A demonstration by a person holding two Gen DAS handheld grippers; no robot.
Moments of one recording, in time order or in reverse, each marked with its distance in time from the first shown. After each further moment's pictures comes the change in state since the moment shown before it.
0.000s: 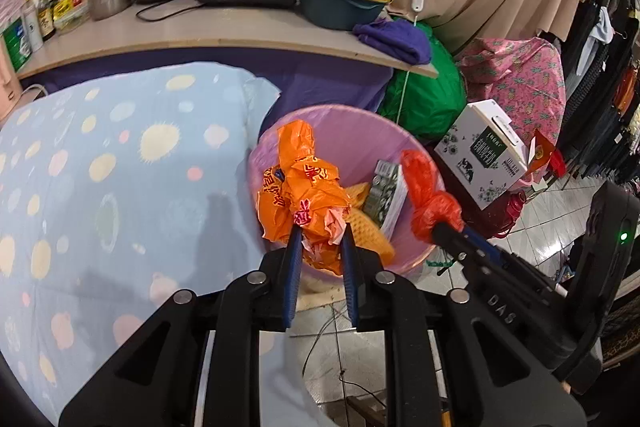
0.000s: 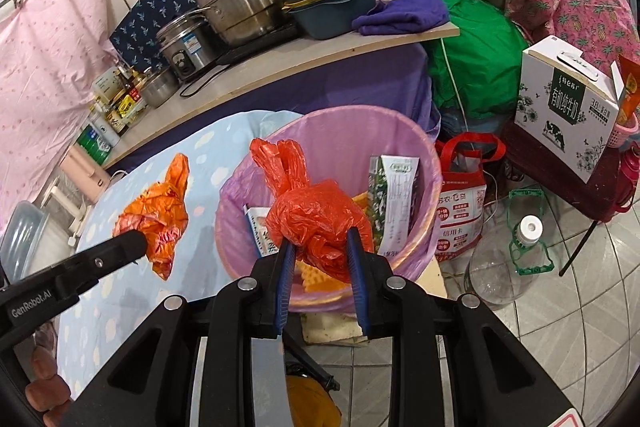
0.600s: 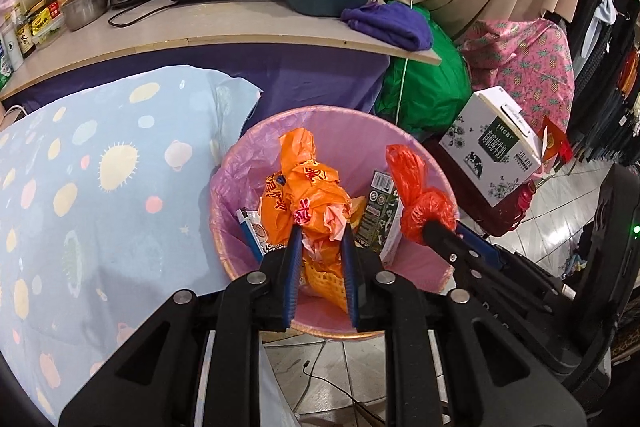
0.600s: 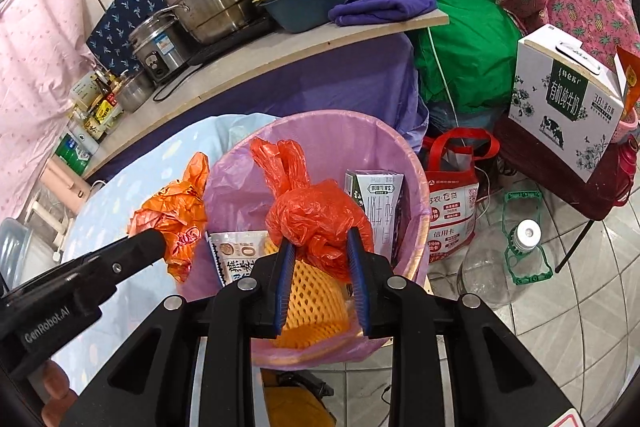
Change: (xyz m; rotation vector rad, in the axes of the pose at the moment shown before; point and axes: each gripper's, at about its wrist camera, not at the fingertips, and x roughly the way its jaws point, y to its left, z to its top) left arm 0.068 -0.019 0.023 0.050 0.046 0.022; right arm 0.046 -0.019 0.025 0.034 0.035 -0.045
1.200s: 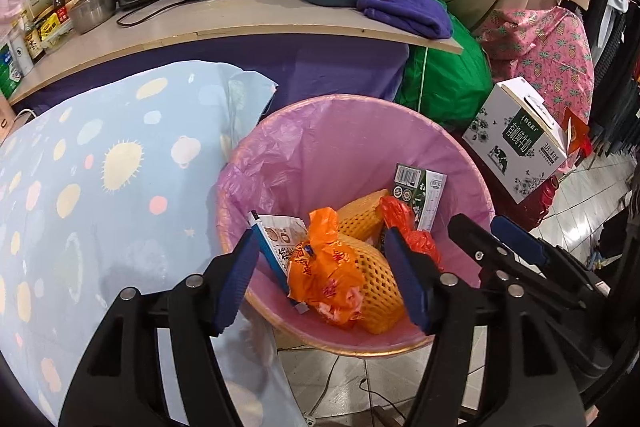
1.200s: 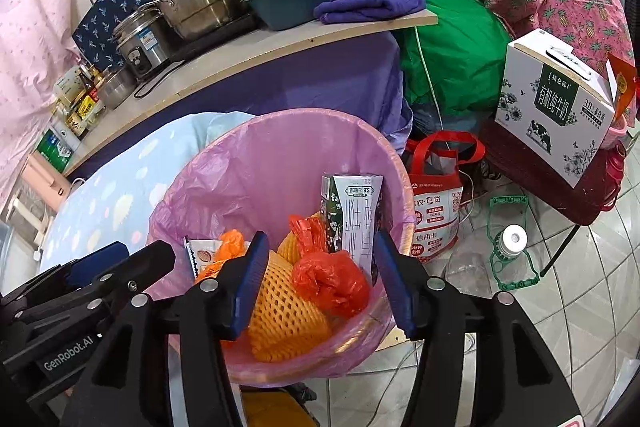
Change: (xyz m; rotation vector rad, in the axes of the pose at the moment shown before) left arm 0.021 0.002 -0.006 0.016 -0.002 0.080; right arm 0.011 -0.002 -0.001 -0.020 -0.011 -0.069
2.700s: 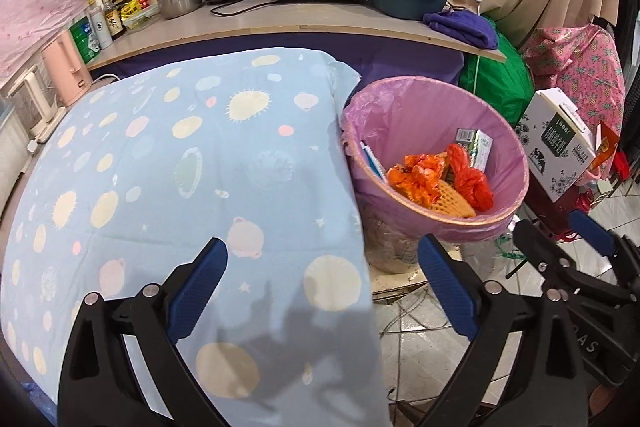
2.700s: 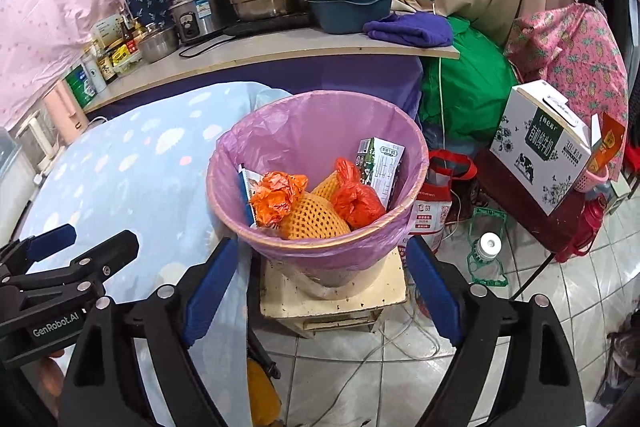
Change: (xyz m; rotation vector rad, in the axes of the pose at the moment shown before) left arm -0.091 0.046 -0.092 -0.094 -0.058 0.206; right arm -0.087 0.049 -0.073 -0.219 -0.047 -0.039
